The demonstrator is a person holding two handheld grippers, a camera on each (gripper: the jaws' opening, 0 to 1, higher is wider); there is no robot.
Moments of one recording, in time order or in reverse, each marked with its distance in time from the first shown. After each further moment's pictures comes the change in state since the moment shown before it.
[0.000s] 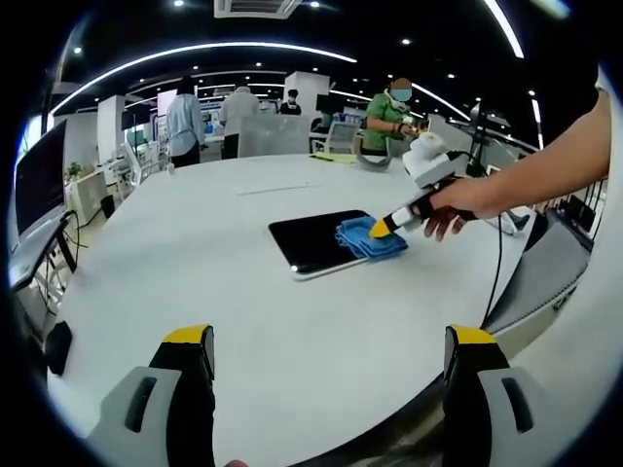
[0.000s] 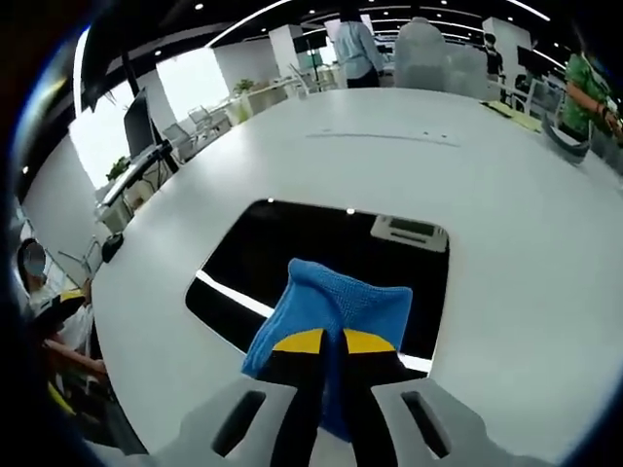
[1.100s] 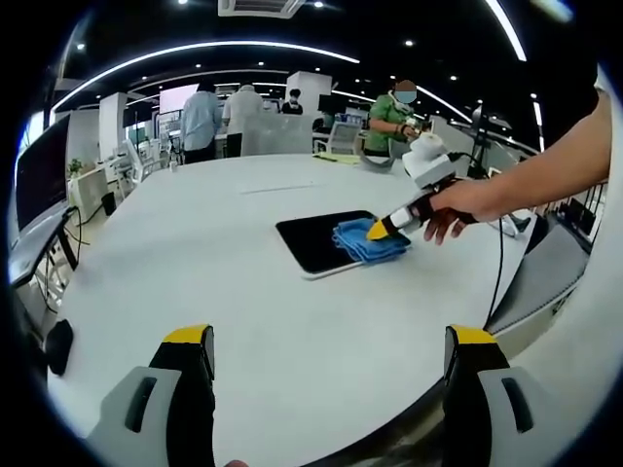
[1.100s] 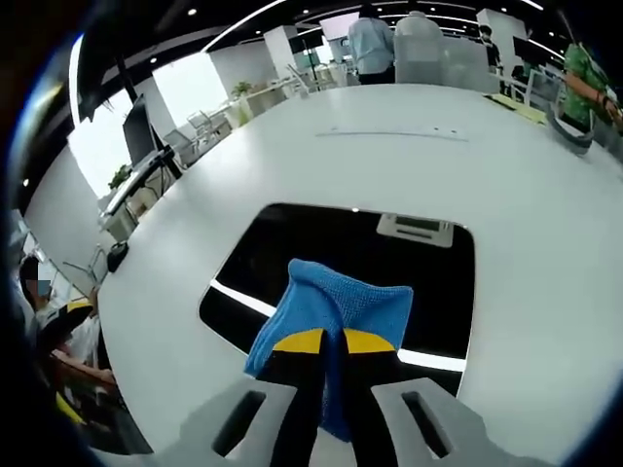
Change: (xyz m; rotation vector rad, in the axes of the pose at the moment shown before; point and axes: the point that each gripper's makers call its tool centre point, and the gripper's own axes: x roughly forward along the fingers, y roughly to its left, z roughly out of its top) left arm -0.001 0.013 0.001 -0.015 -0.002 -0.001; right arm 0.010 0.019 0.006 0.029 0.007 0.022
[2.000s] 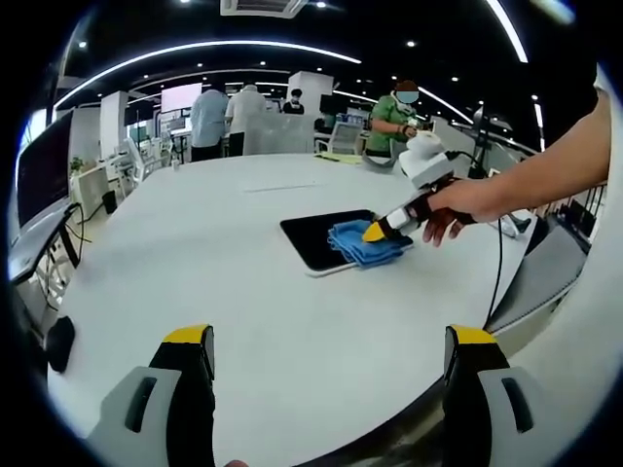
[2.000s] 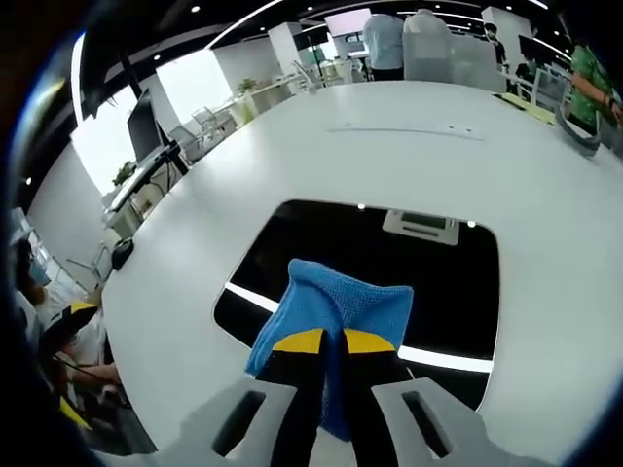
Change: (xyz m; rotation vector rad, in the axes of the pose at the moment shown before) left arm -0.006 0.006 -0.003 -0.009 0.000 0.003; right arm 0.004 0.022 0.000 -0.008 0.017 0.021
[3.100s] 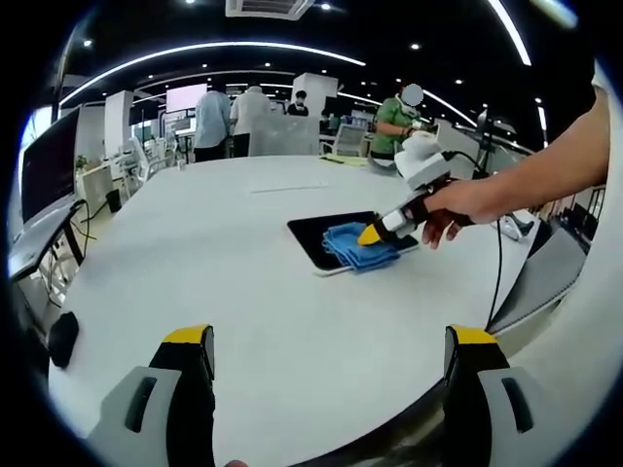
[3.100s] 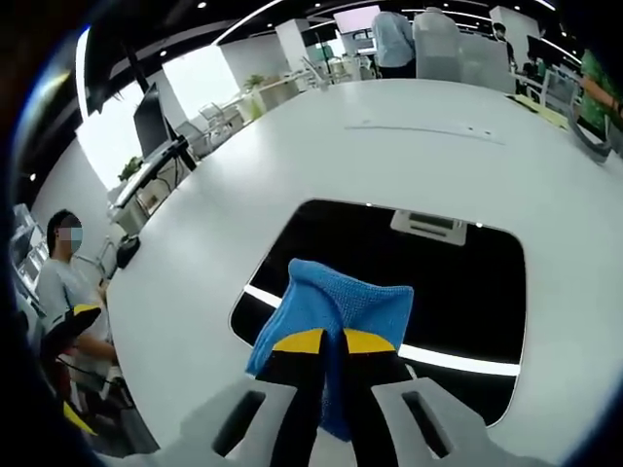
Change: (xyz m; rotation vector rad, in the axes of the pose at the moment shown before) left arm -0.004 0.008 -0.001 -0.010 -0.010 0.015; right arm 0.014 0.019 0.006 -0.016 0.013 0.031
